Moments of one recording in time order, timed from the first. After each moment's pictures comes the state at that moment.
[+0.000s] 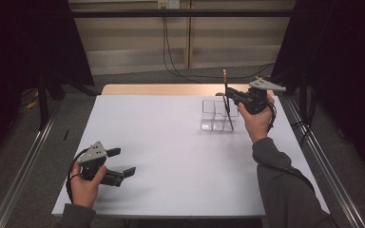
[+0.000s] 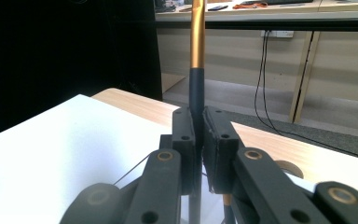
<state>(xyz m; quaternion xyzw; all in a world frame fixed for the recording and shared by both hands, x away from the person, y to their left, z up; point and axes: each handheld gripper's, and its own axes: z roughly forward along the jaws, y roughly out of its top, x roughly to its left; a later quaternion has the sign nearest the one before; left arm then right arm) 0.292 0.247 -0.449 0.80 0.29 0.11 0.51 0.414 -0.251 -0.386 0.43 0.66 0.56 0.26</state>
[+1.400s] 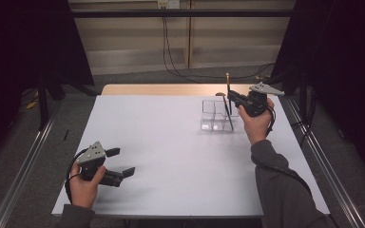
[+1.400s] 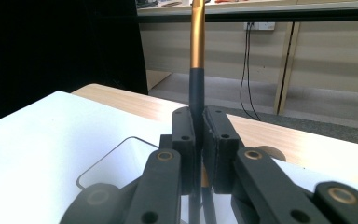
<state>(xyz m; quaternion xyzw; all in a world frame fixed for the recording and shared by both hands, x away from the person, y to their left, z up) 0.290 0.248 -0.447 0.80 0.29 0.11 0.51 0.417 -0.257 -0.404 0.45 0.65 0.54 0.27</state>
